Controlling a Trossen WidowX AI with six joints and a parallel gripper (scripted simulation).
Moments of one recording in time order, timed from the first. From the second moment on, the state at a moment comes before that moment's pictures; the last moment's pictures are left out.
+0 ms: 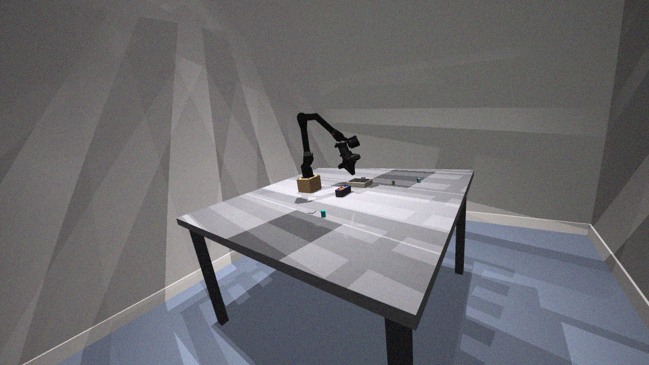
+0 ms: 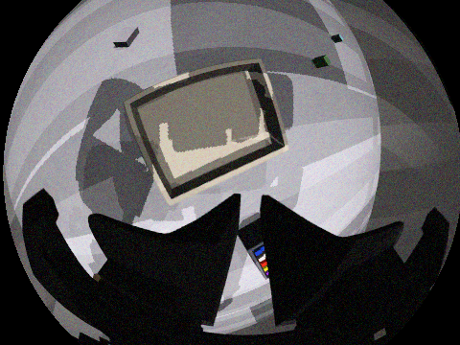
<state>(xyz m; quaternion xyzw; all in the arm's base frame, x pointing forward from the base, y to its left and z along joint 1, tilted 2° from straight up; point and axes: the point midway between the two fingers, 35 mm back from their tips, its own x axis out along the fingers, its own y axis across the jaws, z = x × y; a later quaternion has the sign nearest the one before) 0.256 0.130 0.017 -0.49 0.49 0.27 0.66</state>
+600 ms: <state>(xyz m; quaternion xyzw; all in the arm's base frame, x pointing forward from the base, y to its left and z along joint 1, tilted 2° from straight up) 0.281 -0.036 0.016 -0.03 0.71 0.00 0.71</state>
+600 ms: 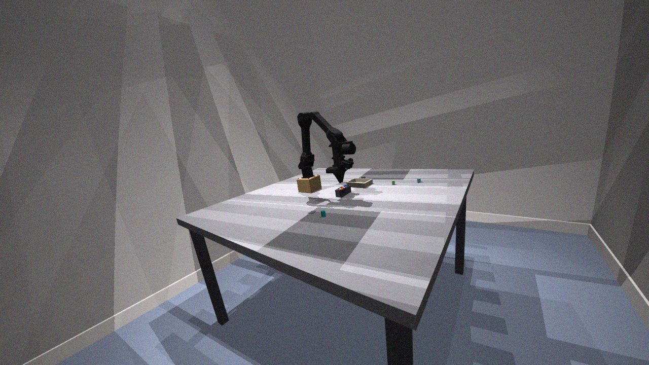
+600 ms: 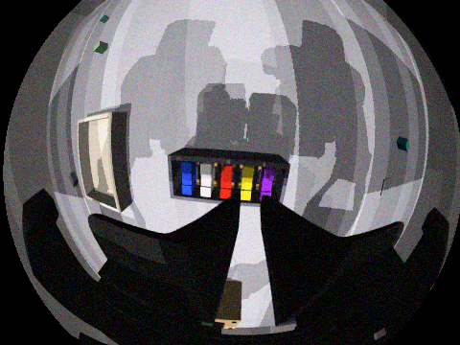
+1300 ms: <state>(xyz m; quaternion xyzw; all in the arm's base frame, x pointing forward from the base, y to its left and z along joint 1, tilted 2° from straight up) 0.280 -0.037 0.004 -0.02 0.71 0.00 0.70</state>
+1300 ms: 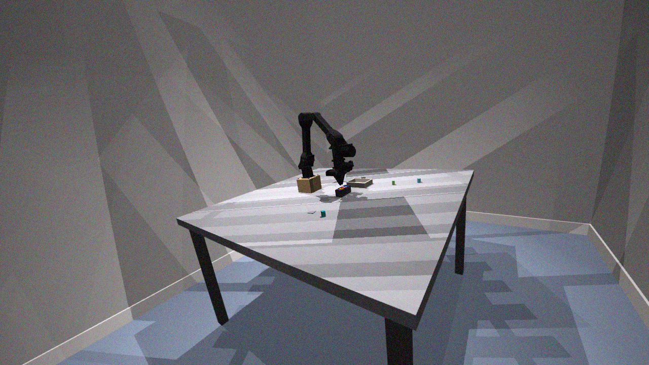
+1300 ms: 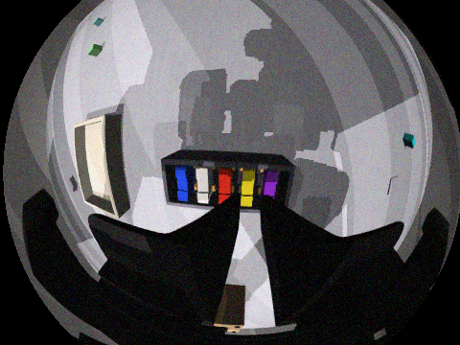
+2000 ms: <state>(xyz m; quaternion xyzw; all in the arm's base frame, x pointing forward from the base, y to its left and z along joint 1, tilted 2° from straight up) 0.277 -0.037 -0.014 -0.01 0.71 0.00 0.70</state>
